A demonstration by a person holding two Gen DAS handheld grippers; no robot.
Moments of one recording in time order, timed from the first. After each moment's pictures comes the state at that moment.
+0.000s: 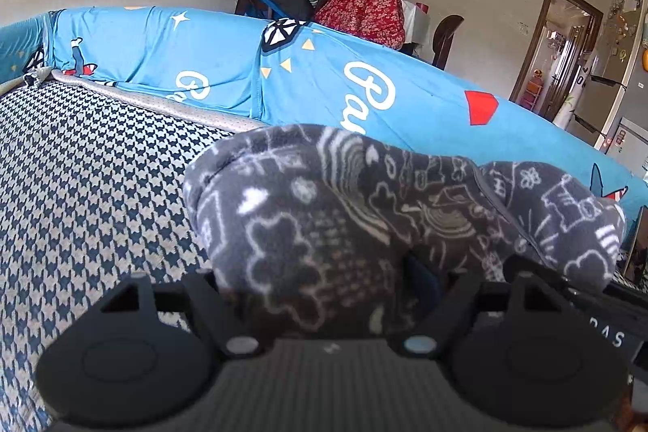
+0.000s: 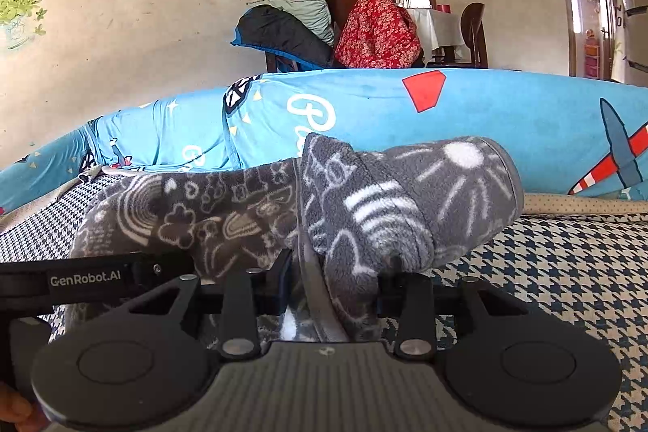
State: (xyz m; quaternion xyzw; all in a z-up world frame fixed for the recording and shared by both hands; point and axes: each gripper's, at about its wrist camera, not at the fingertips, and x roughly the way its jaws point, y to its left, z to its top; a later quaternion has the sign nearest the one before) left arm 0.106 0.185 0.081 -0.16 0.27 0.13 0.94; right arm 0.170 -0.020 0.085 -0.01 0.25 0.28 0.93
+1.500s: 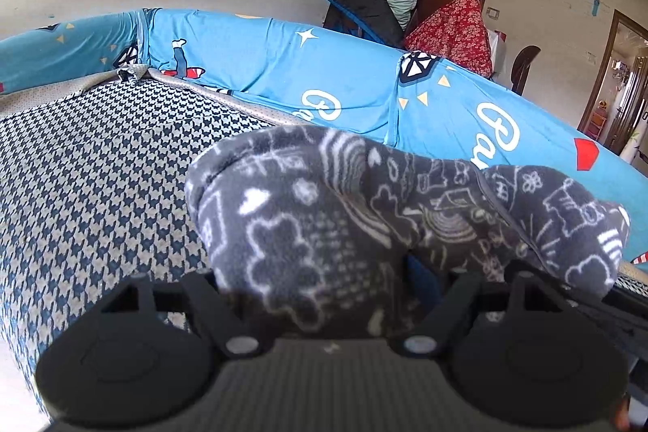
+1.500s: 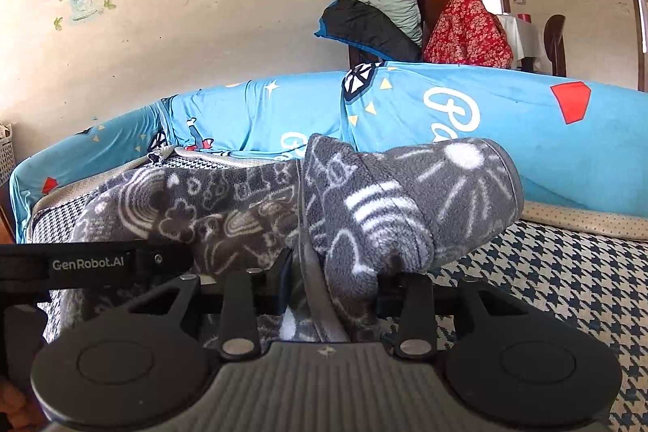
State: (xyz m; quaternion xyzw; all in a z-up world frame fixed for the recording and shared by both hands) left arm 0.052 0.282 0.079 -0.17 0.26 0.24 0.92; right arm 0.150 0.099 0.067 -0.03 0.23 0.38 0.90
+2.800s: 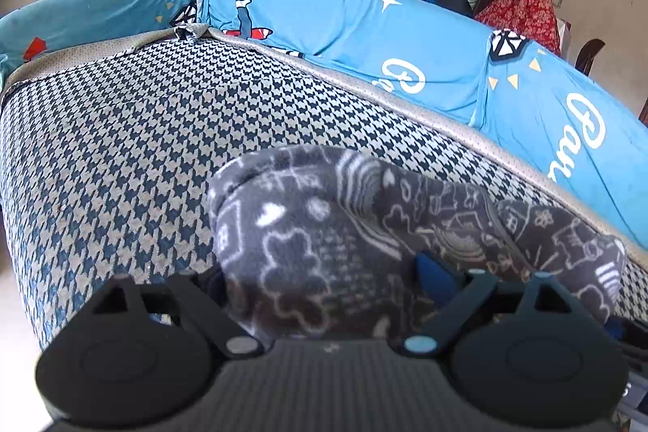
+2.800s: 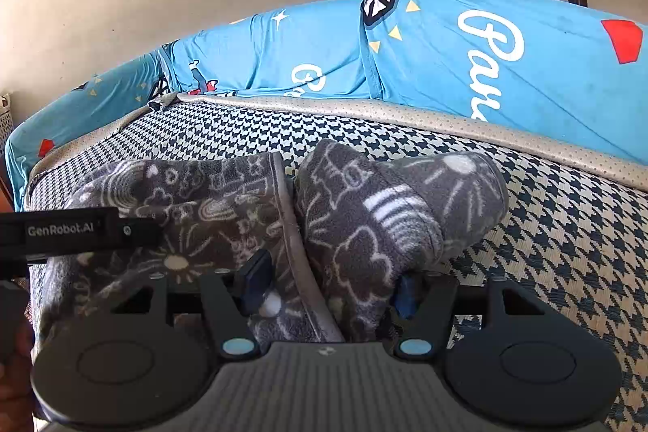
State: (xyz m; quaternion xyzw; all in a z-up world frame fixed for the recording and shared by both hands) left arm 0.061 0.337 0.052 -0.21 0.29 0.31 0.88; right arm 0.181 0.139 0.025 -0.05 0.31 0.39 0.87
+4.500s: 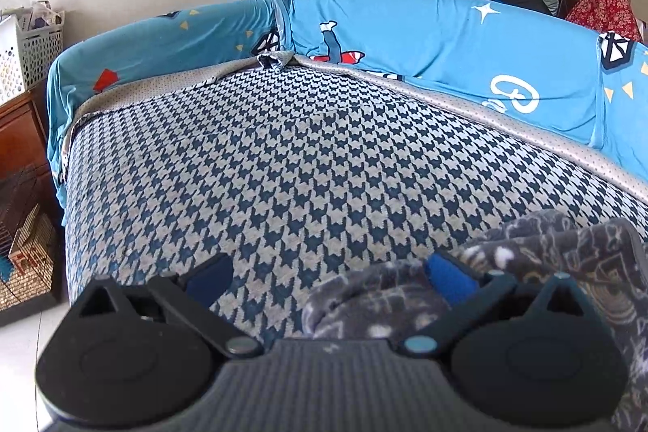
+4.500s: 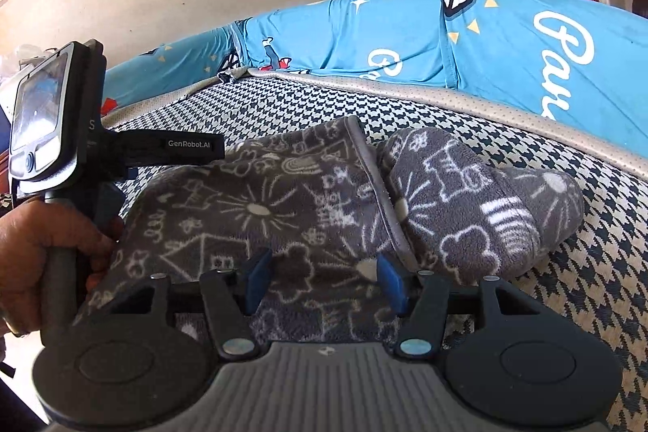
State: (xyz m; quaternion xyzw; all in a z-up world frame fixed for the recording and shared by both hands) left arm 0.083 0.384 0.017 -0.15 0.29 0.45 0.83; right arm 0.147 0.143 0.012 -0.08 0.29 0.48 0.82
